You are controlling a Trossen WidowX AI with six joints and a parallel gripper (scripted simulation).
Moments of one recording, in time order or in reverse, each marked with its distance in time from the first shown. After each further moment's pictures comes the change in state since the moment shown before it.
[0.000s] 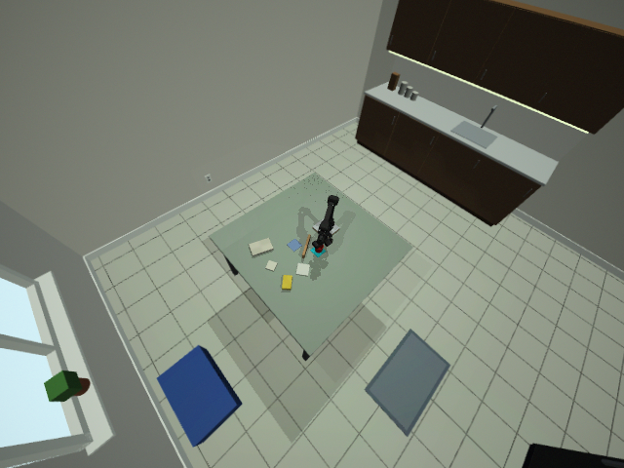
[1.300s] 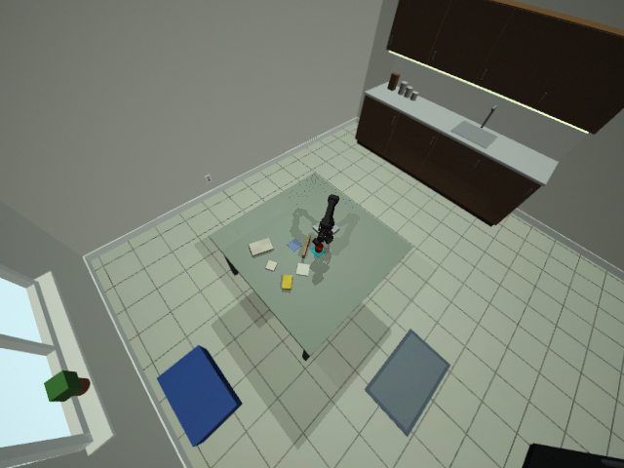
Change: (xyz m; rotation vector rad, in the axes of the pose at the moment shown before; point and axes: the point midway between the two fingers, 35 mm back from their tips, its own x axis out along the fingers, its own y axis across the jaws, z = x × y) arm -0.035 0.003 -0.002 0.001 0.003 0.007
